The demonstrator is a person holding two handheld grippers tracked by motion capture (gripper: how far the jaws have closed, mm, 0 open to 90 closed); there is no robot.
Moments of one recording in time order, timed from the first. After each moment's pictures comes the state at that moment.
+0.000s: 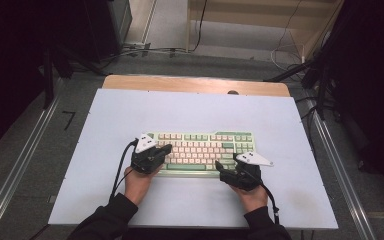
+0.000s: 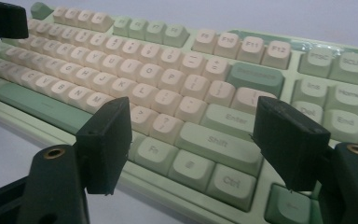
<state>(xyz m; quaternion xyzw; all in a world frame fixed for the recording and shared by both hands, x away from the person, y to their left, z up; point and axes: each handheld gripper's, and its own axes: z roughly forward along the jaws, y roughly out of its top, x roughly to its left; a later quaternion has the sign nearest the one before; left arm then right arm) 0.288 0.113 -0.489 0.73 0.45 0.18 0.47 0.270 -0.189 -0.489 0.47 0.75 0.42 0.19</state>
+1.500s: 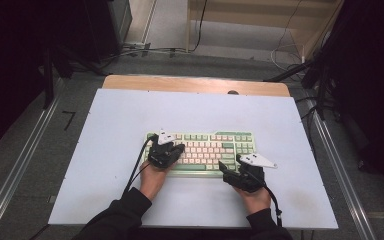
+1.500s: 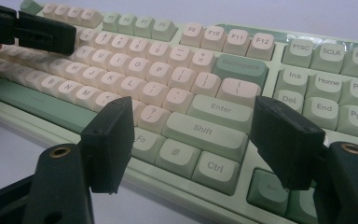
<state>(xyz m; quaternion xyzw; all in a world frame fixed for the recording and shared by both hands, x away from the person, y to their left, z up) 0.311 0.081 -0.496 0.76 0.47 0.15 0.43 0.268 -0.195 -0.490 0.47 0.75 0.42 0.20</state>
